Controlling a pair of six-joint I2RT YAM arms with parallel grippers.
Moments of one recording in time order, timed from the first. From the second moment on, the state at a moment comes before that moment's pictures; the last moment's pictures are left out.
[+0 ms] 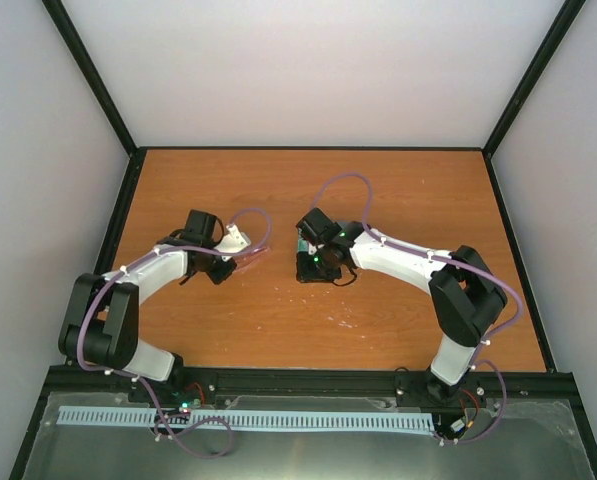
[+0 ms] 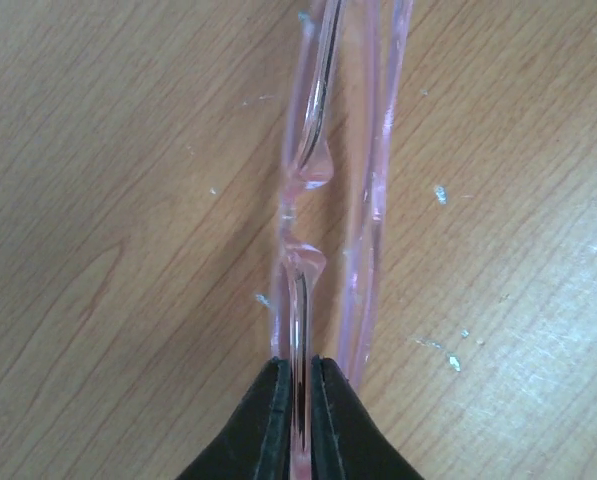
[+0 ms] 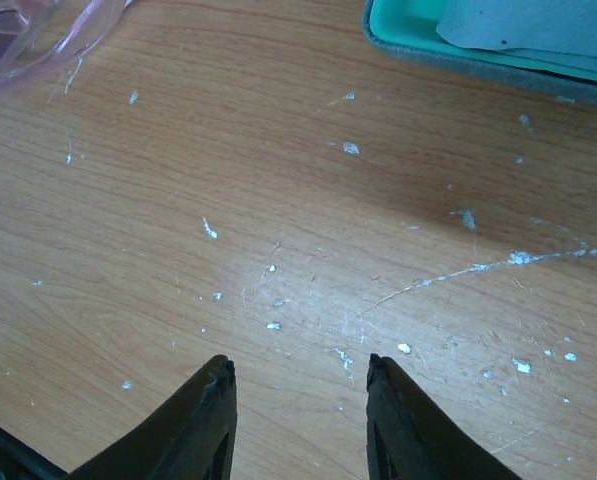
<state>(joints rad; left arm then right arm) -0.23 1.46 0.76 -0.41 0.20 0.62 0.80 1.74 1.22 -0.65 -0.20 0.65</state>
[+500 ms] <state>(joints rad) -0.28 1.26 0.80 -0.48 0.24 0.65 0.67 1.67 1.11 -0.53 -0.33 0.73</state>
